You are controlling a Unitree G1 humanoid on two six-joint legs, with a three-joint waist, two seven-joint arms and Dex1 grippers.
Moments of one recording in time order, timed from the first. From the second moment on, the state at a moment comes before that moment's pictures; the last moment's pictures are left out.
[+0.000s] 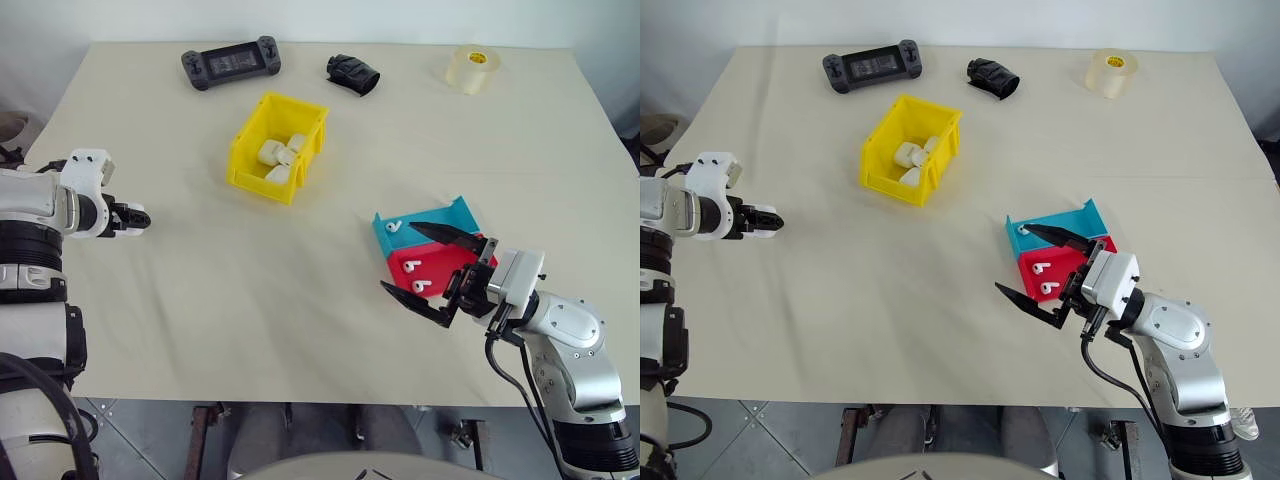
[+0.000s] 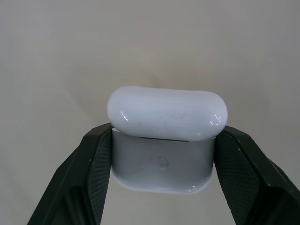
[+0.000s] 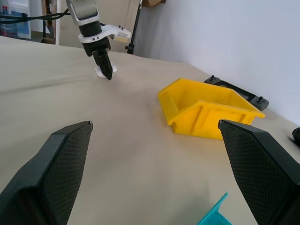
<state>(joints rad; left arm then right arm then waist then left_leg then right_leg) -1.01 0.87 -0.09 0.77 -0.11 1.11 -0.55 -0.03 -0.54 -0.08 -0.38 0.45 -0.09 0.94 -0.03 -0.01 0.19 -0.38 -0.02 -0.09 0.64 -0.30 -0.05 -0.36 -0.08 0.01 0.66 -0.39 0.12</state>
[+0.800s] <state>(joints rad) -0.28 0.40 0.20 -0.15 -0.54 0.28 -1.04 0.13 -0.63 -0.30 -0.35 0.44 -0.09 0.92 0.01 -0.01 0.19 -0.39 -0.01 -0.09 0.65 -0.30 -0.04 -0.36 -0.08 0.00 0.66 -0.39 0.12</state>
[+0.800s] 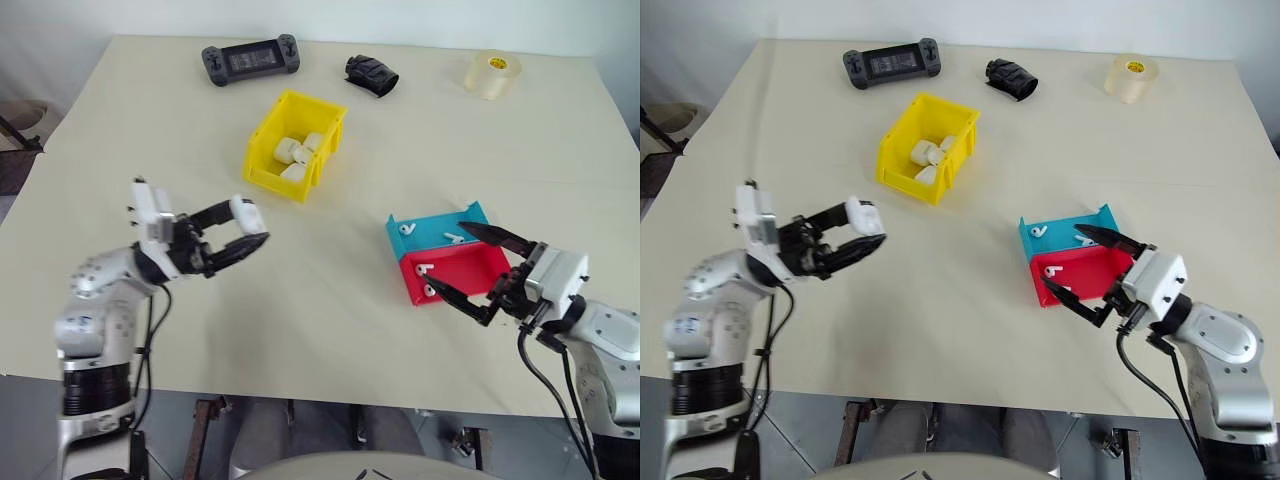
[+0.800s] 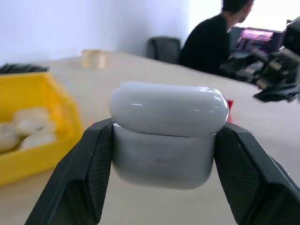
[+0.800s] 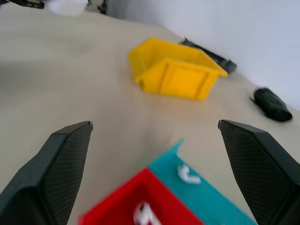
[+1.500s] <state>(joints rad) -0.33 0.39 0.08 -0.02 -0.51 0.13 -1.07 0.31 -0.63 -0.44 -0.47 0.45 -0.09 0.86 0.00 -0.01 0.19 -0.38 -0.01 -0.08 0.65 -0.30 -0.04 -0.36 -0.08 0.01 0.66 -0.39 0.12</state>
